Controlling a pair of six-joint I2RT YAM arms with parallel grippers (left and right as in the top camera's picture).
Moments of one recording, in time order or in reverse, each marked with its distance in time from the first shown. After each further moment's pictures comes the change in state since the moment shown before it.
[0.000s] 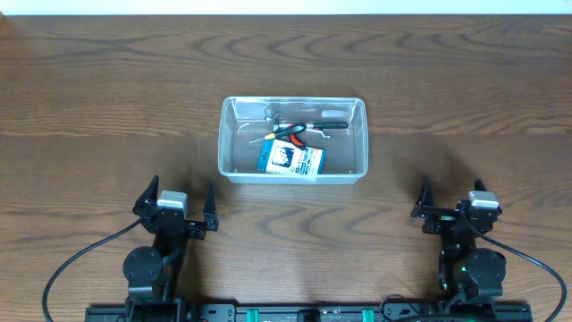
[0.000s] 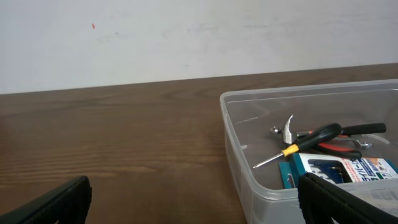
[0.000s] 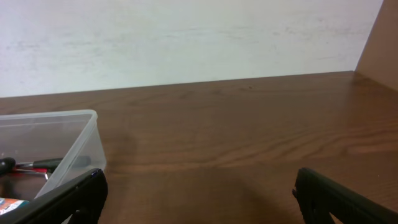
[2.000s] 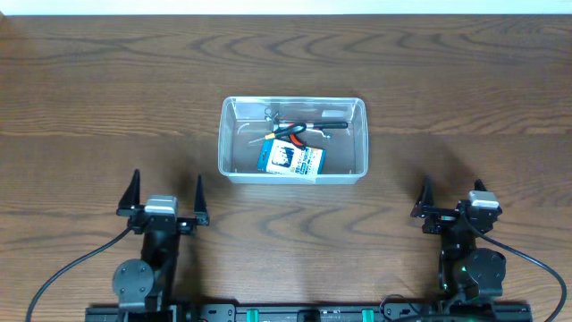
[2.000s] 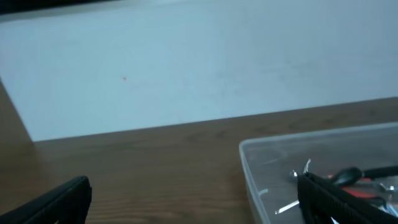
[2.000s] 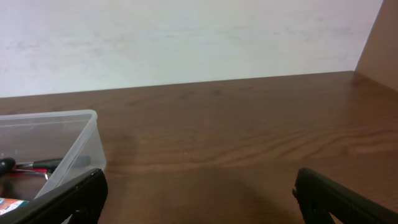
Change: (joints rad) left arm 0.000 -0.030 0.061 0.069 -0.059 0.055; right arm 0.000 0.000 0.000 0.000 0.000 0.000
